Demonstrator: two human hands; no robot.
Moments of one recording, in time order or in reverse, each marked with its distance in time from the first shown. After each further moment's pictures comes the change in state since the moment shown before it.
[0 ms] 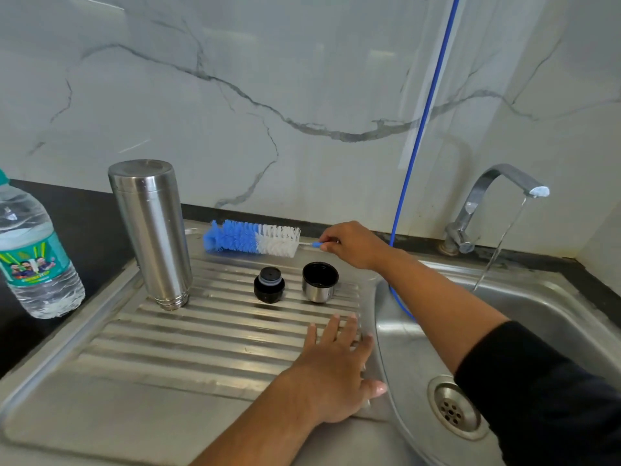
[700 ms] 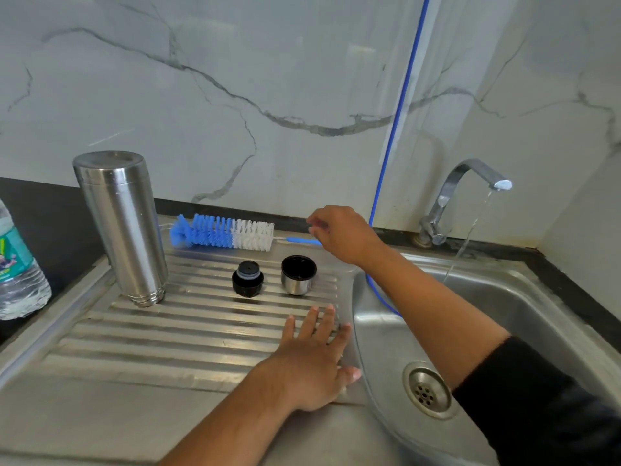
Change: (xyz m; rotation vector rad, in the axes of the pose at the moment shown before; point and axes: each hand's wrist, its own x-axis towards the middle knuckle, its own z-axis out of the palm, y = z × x) left_hand 0.000 0.001 0.001 0.038 -0.092 -0.023; right_hand -0.030 -0.021 -0.020 -0.047 0.203 0.059
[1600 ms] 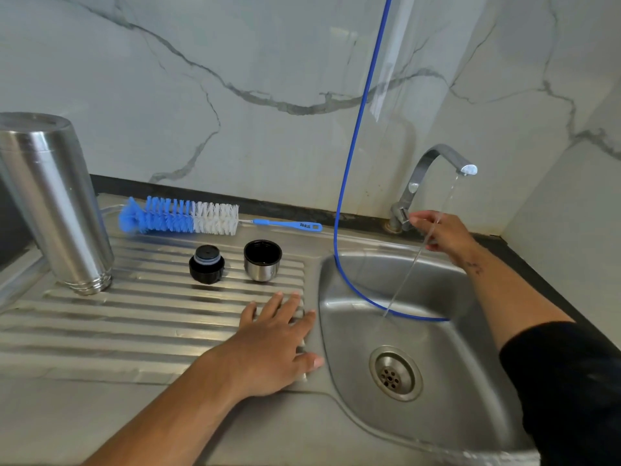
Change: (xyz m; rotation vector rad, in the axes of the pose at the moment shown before) left_hand 0.005 -0.004 0.002 -0.011 0.104 0.035; right_hand -0.094 0.211 -0.082 0.592 0.221 0.680
